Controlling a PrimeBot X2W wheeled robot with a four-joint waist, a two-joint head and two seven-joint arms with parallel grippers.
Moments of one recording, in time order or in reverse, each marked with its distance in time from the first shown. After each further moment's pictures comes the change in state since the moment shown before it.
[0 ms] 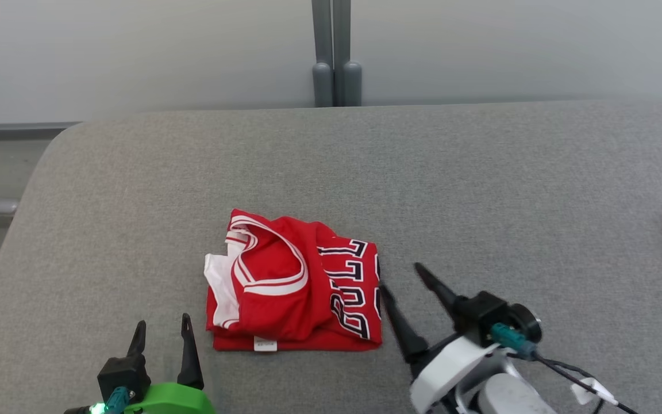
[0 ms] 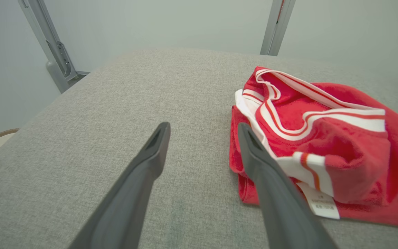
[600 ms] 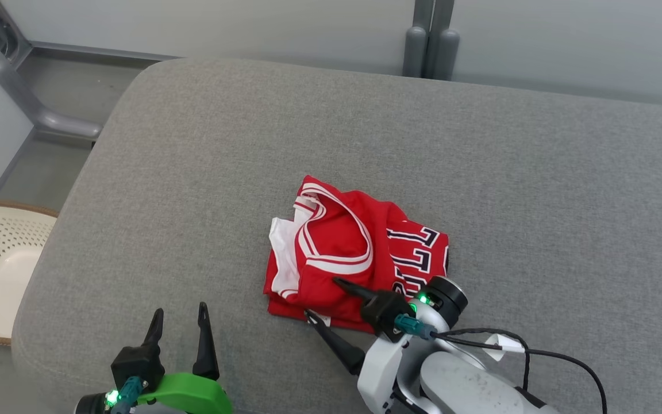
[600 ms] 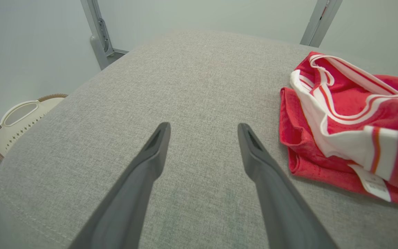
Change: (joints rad) left arm -0.026 0.001 -0.071 -0.009 -0.046 0.011 0.000; right arm -0.287 0.001 0.436 0.243 0.045 0.000 0.032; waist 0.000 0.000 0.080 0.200
